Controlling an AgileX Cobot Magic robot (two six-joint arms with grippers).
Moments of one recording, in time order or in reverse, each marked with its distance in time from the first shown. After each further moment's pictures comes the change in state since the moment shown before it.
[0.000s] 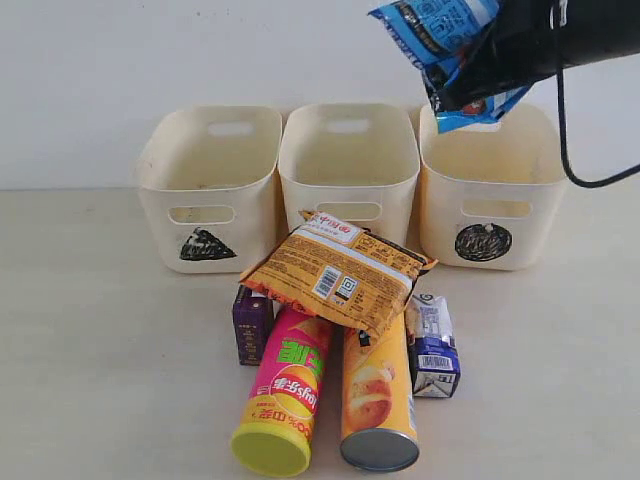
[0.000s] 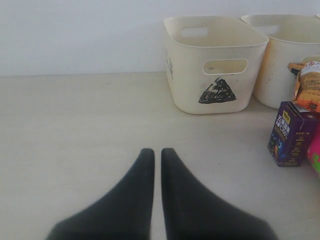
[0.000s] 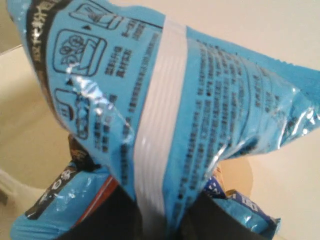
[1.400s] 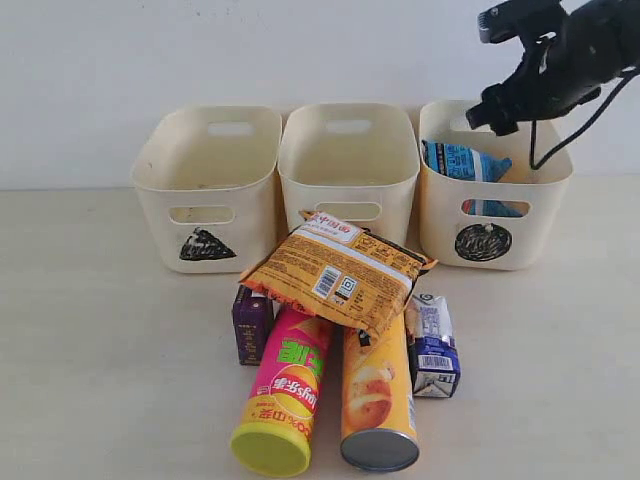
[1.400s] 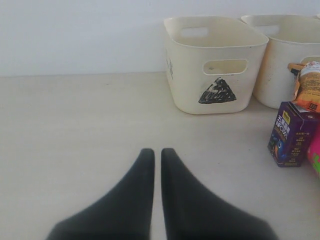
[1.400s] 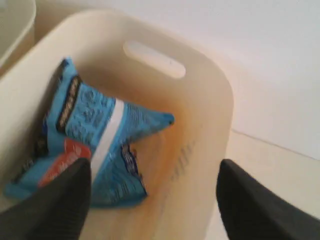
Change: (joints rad) left arm 0.000 0.000 0.000 0.000 -0.001 0.000; right arm -0.160 0.407 -0.359 -0.001 0.220 0.148
